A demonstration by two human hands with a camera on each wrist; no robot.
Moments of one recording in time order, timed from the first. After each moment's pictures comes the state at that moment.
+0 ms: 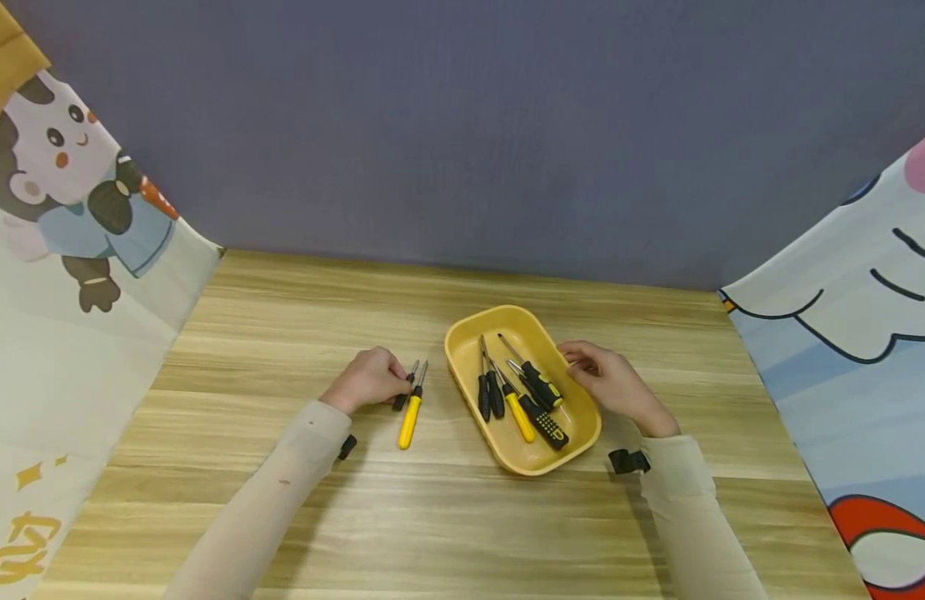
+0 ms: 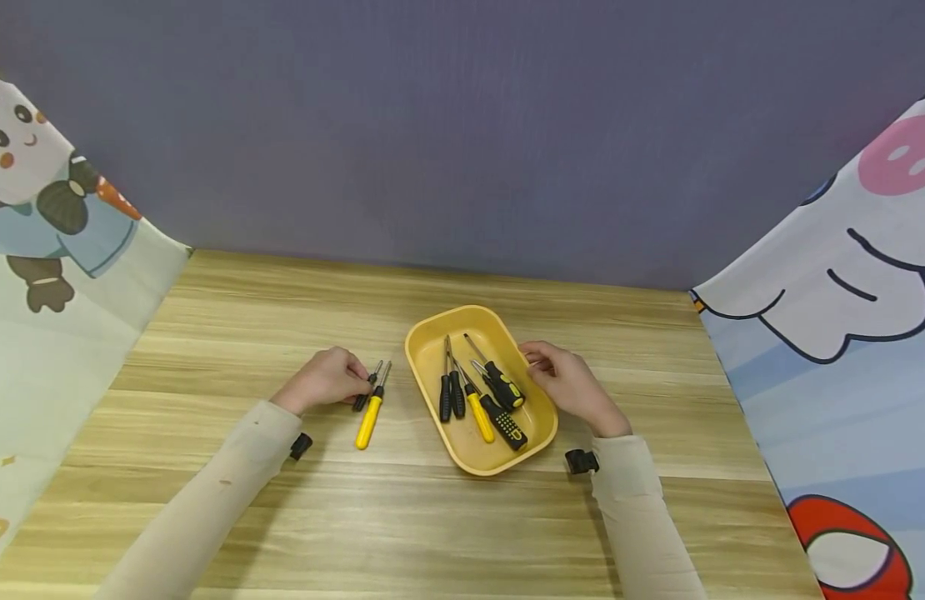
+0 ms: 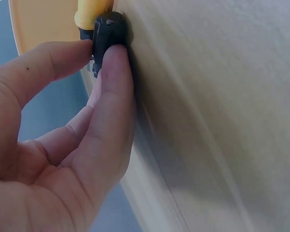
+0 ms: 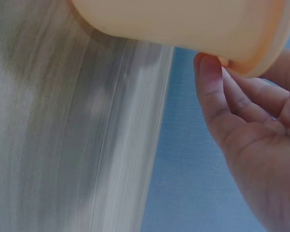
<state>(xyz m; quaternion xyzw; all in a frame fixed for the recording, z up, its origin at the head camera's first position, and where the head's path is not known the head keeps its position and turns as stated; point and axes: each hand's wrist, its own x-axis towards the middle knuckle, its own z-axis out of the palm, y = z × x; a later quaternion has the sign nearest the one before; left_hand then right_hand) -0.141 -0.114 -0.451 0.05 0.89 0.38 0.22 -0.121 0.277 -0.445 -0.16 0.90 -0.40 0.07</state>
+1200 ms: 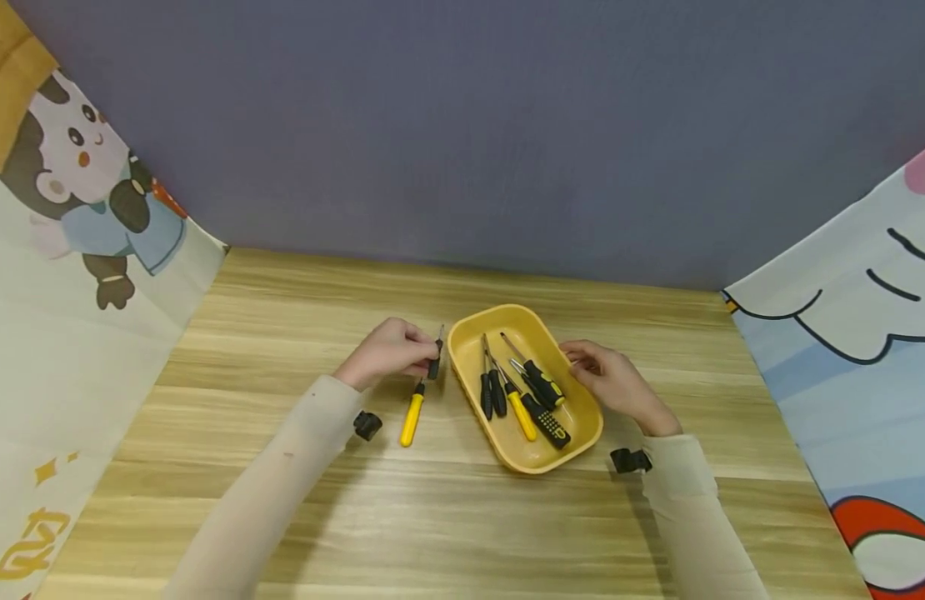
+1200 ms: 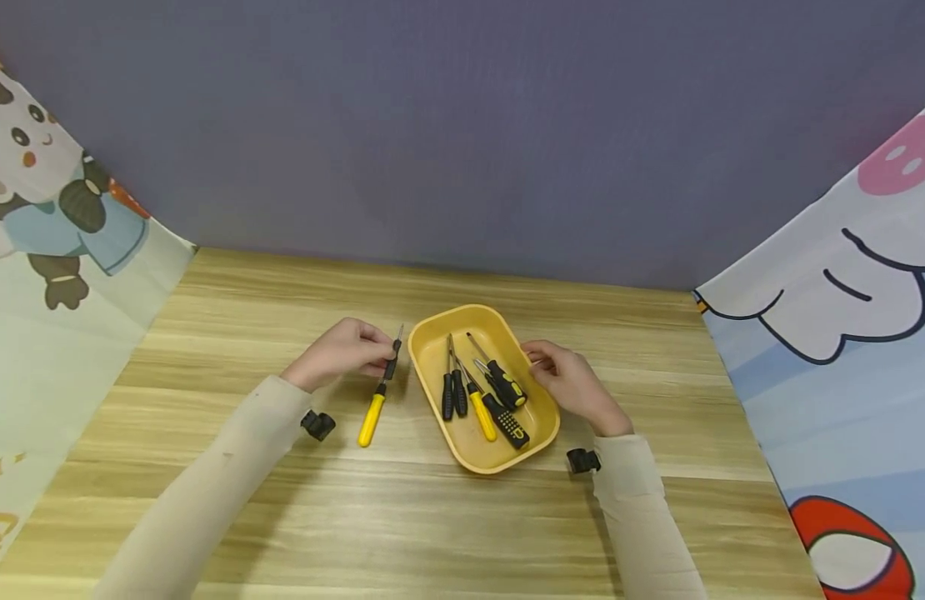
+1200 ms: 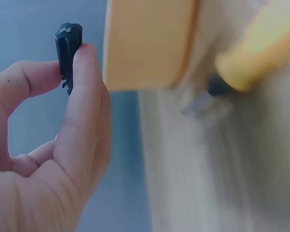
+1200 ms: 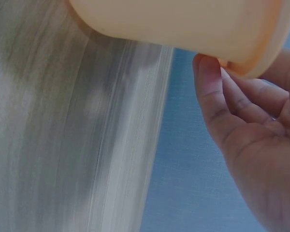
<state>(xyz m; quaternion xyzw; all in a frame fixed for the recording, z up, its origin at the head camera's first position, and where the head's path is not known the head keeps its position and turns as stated) -0.158 -0.091 -0.419 0.05 0.76 0.60 0.26 -0.122 0.280 -0.445 -0.16 0.90 -0.39 0.06</state>
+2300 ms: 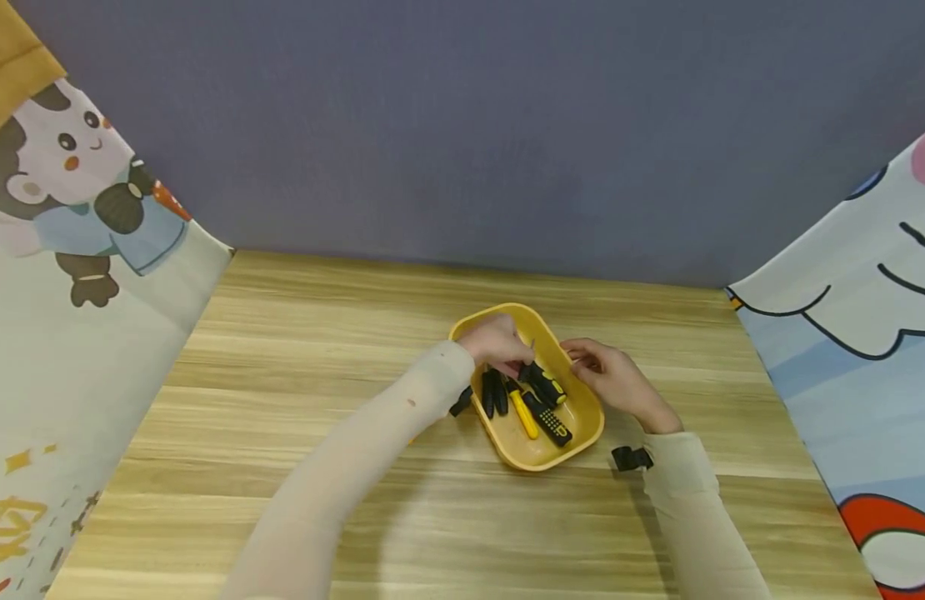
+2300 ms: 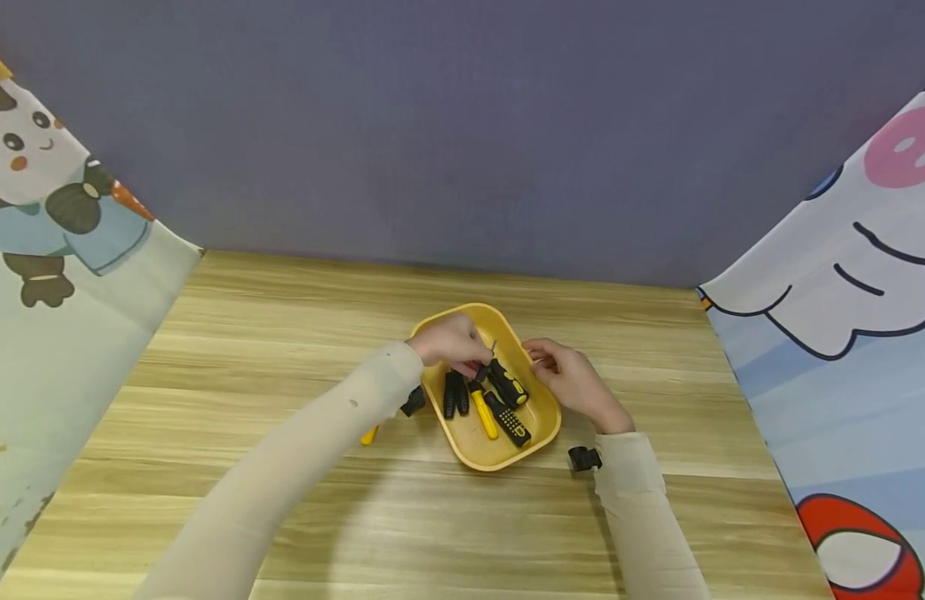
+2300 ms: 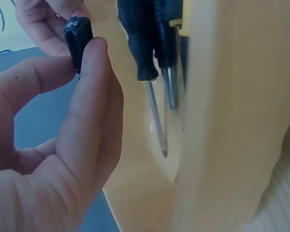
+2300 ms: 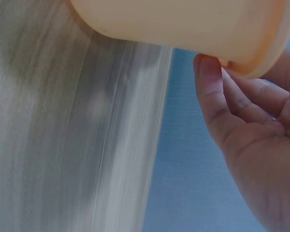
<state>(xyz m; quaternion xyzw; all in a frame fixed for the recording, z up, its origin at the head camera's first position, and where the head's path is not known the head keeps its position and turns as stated) -0.179 0.036 -0.404 0.10 0.80 0.49 0.34 -0.129 0.275 -0.450 -0.17 0.90 -0.40 0.06</state>
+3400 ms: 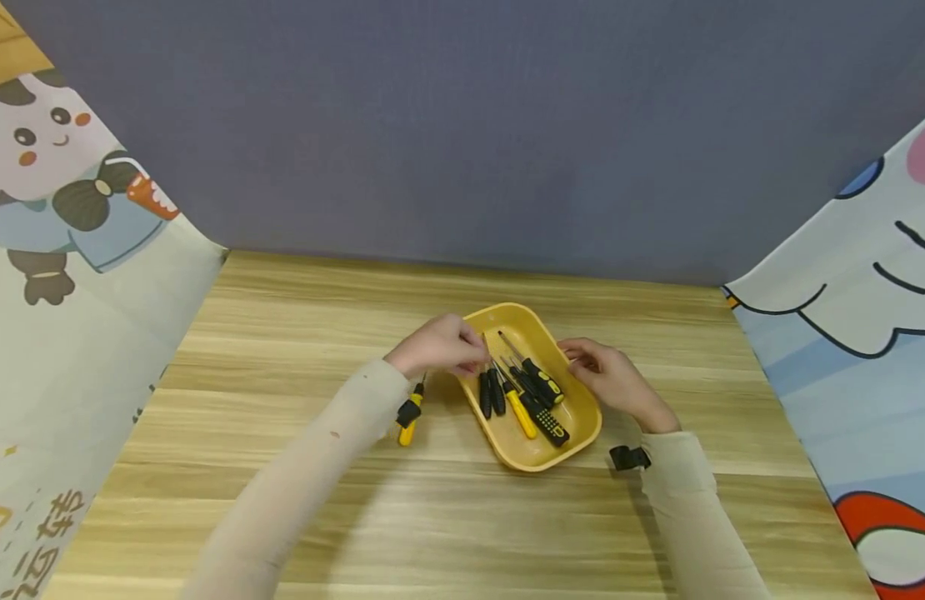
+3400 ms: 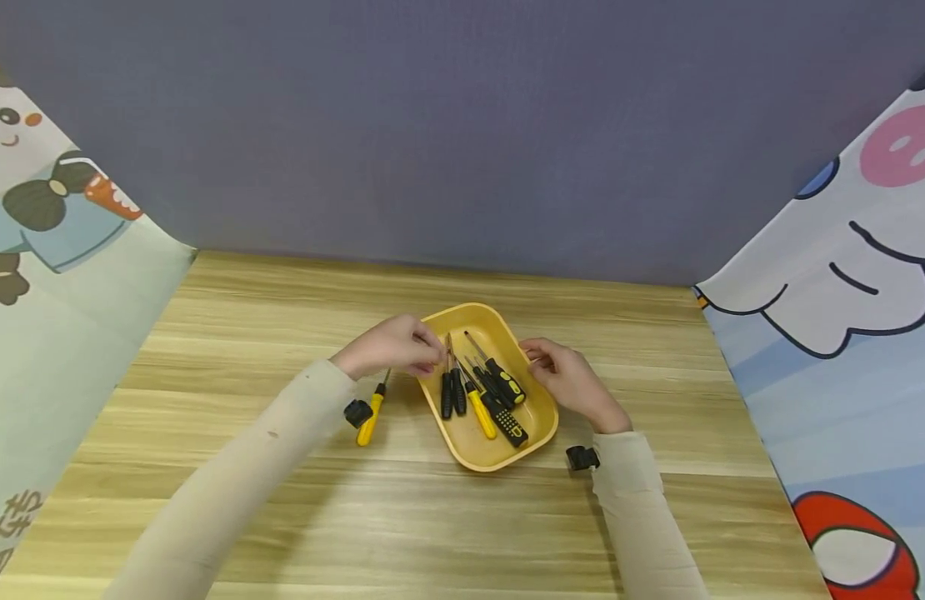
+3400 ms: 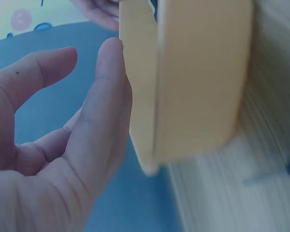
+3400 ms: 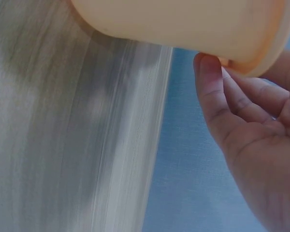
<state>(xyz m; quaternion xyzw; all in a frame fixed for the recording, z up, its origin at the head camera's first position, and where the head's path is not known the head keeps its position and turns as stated) -0.169 -0.033 -0.397 0.13 0.78 0.52 0.32 -0.129 0.275 -0.447 -0.17 0.90 -0.40 0.06</state>
